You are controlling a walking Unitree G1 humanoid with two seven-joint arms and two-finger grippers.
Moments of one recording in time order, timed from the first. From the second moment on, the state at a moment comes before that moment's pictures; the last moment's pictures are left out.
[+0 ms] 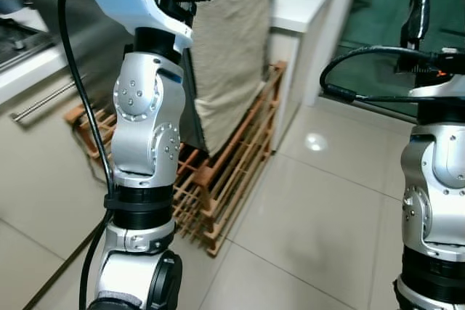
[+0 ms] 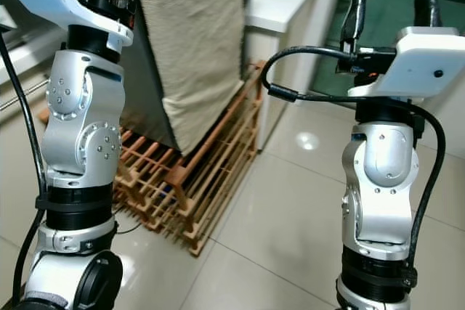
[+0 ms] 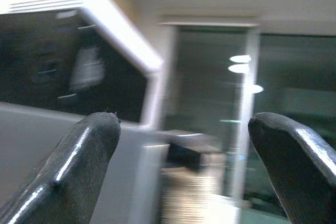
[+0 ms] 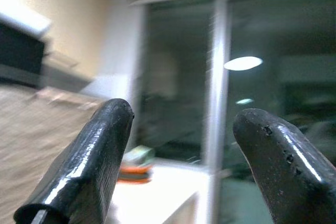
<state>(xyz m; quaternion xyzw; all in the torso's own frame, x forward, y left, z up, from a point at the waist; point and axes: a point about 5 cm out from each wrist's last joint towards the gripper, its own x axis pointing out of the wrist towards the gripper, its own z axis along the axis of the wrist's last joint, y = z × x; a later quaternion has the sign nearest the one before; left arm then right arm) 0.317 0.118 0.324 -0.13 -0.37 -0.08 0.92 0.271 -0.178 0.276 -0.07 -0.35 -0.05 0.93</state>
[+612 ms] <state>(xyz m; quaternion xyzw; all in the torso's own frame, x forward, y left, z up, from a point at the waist) 0.329 0.115 0.316 -0.12 -0.31 -0.08 0.94 0.279 -0.173 0.255 -0.06 -0.31 -0.02 0.95</state>
